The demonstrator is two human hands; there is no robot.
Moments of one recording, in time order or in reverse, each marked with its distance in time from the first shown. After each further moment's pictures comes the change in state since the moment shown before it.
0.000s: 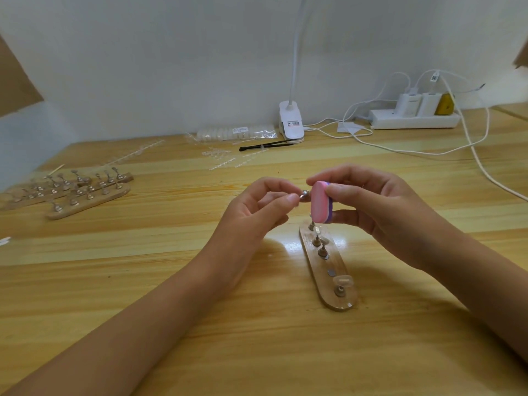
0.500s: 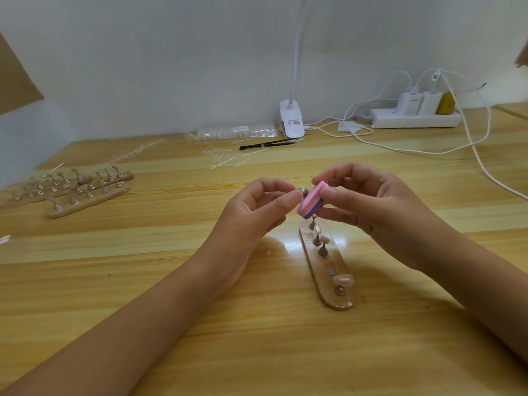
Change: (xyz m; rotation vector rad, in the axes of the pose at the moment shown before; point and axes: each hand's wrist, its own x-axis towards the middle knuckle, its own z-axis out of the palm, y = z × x) left_hand 0.003 -0.001 0.000 -0.067 0.054 -0.059; right_hand -0.001 -0.001 0.004 0.025 0.056 0.033
